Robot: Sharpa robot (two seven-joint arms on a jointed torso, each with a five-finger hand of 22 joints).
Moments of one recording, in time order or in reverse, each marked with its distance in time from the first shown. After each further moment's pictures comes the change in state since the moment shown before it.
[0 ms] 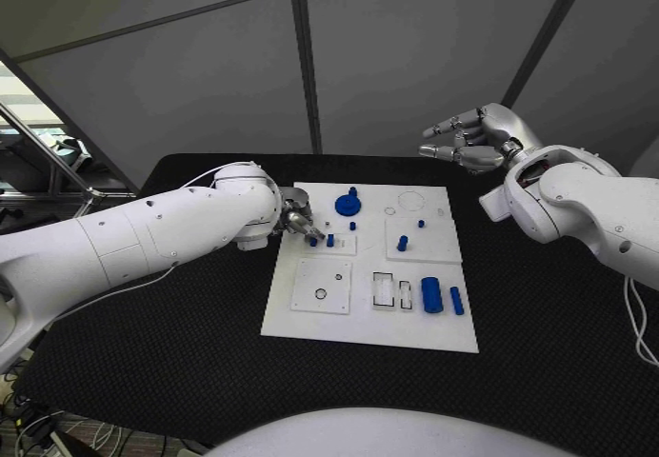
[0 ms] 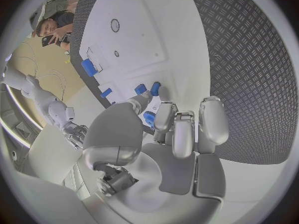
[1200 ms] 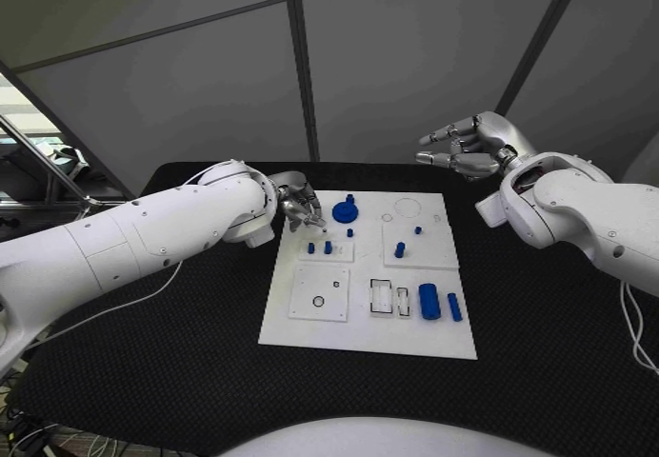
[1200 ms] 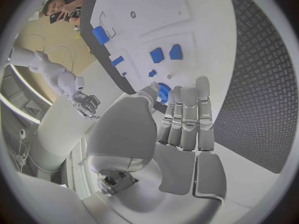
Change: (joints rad) left arm -0.005 -0.006 0.048 -0.013 0.129 -0.206 0.148; left_hand 0.378 -0.018 -0.151 0.036 0.070 -0.109 0.091 -0.202 -0.217 -0.446 0.081 -0.706 -0.339 -0.327 0.066 -0.749 -0.418 0.071 -0.401 0.061 -0.616 -0.493; right arm 0.000 -0.001 0.000 -0.008 0.000 0.000 0.001; right_hand -0.004 0.004 0.000 0.000 0.000 0.000 0.000 0.000 0.000 0.000 0.000 0.000 -0.001 0.000 0.000 0.000 -0.003 0.000 0.000 0.000 0.000 0.000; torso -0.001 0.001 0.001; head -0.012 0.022
